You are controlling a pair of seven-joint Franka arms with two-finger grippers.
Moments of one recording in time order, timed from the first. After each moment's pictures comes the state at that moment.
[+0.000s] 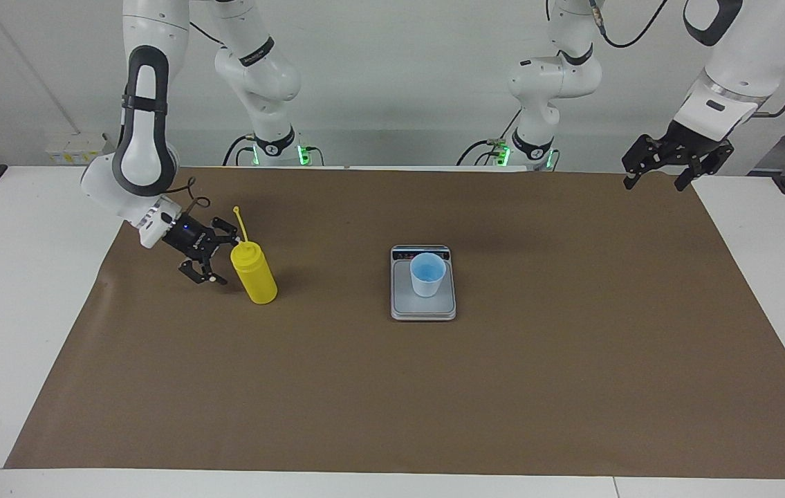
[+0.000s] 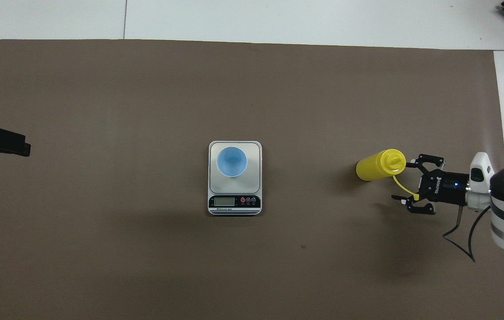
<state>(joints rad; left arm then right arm) 0.02 -0.04 -0.07 -1.58 -0.03 1.53 0.02 -0.49 0.12 0.19 -2.31 0.96 2.15 -2.21</state>
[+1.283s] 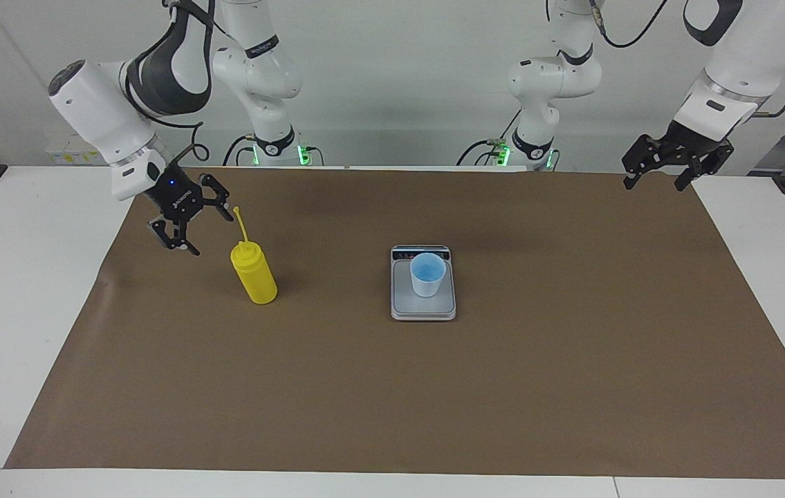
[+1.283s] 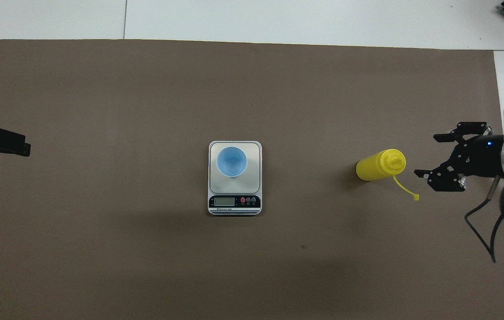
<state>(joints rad) 0.02 -0.04 -0.07 -1.58 -0.03 1.53 0.02 -0.31 -0.12 0.21 -2.04 0.40 2.03 -1.18</state>
